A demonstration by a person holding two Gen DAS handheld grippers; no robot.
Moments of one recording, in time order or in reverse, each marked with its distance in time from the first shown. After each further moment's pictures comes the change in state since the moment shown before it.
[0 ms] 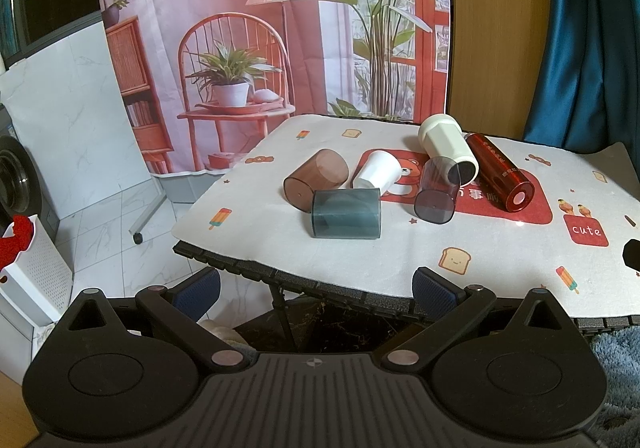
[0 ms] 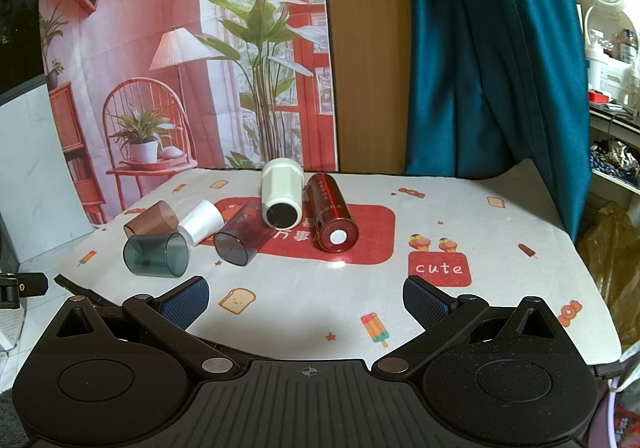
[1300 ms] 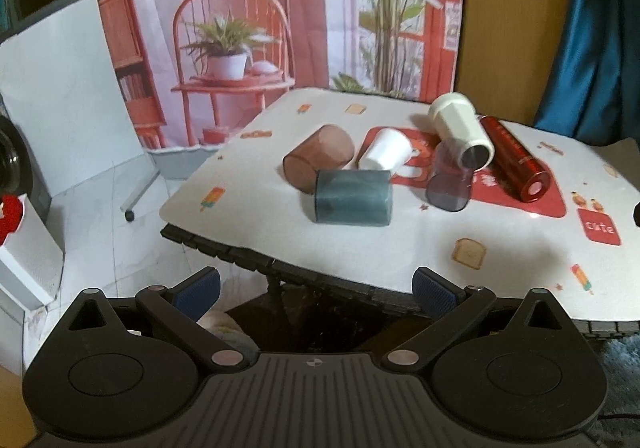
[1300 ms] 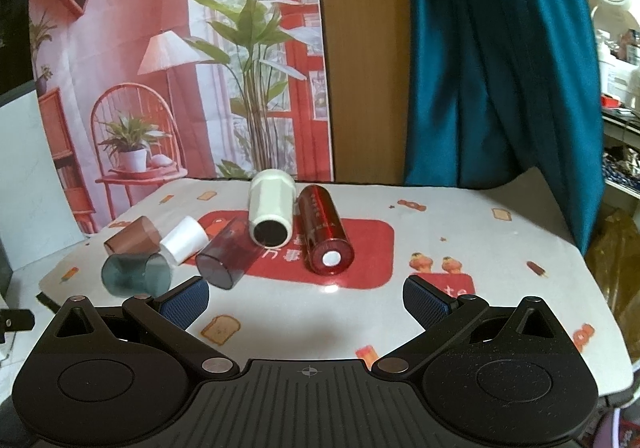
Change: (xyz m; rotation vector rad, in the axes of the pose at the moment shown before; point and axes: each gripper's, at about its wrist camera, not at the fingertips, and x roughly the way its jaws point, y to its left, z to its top) left arm 0.049 0.014 0.007 -0.033 0.089 -0.018; right arm 0.055 -0.005 0.020 0.004 -0.014 -0.011
